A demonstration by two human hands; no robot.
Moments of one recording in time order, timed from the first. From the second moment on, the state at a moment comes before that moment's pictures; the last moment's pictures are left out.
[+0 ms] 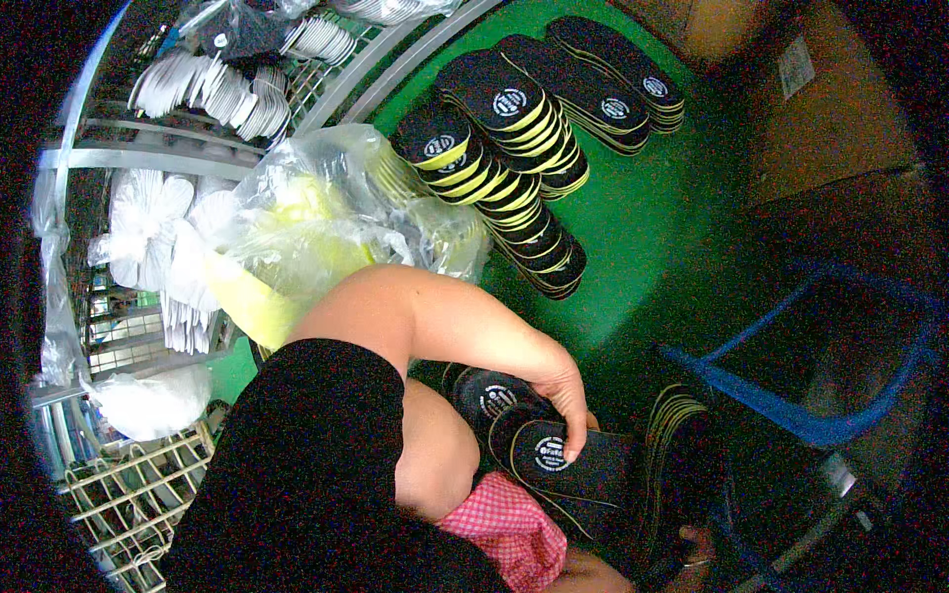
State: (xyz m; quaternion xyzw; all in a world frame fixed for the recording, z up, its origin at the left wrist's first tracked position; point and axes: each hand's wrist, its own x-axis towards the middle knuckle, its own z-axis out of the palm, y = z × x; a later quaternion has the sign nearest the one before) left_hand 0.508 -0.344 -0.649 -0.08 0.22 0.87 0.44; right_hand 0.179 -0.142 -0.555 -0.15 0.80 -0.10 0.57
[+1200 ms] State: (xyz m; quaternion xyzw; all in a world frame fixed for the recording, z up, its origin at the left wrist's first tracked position) left_hand 0.758 -0.311 -0.137 -0.22 0.19 0.89 0.35; right_hand 0.368 -0.244 -0.169 -0.09 0.51 -0.29 0.80
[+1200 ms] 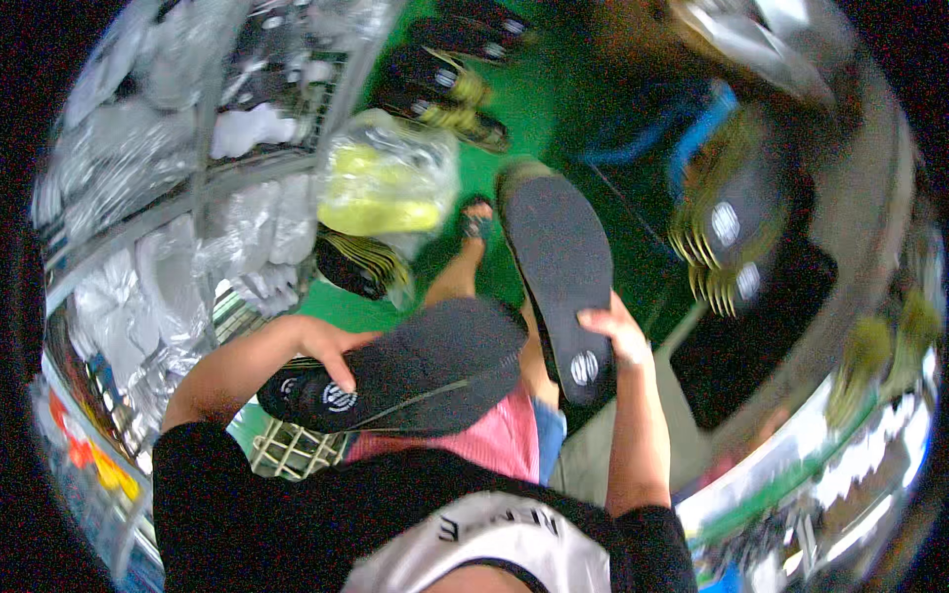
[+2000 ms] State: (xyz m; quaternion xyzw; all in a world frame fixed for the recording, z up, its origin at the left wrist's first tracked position) left_hand 0.650 -0.364 -0.046 -0.46 0.26 0.68 0.51; right_hand 0.405 -0.056 -0.113 0.17 0.43 -0.60 0.66
